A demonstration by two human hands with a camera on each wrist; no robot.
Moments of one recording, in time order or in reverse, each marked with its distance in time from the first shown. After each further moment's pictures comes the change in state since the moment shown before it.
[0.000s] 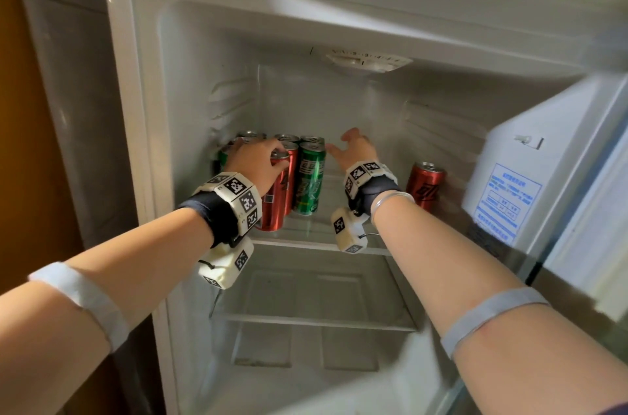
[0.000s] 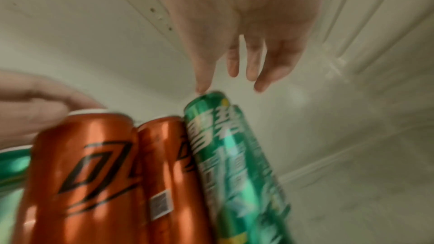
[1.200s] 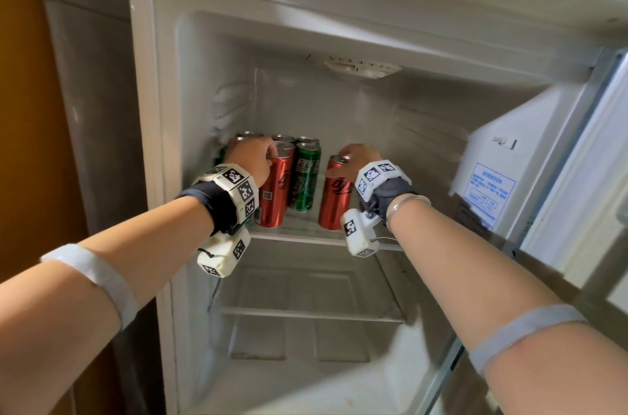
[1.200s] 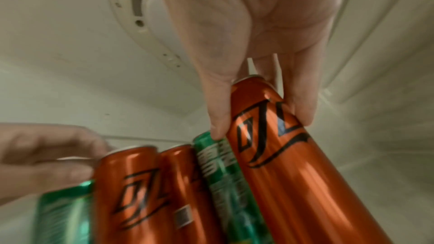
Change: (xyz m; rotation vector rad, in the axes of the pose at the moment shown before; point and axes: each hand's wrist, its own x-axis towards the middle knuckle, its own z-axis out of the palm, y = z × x) left_hand -0.005 -0.001 -0.014 -0.030 -0.031 -0.048; right_hand -0.041 0.002 -0.035 -0.130 -0.162 -0.009
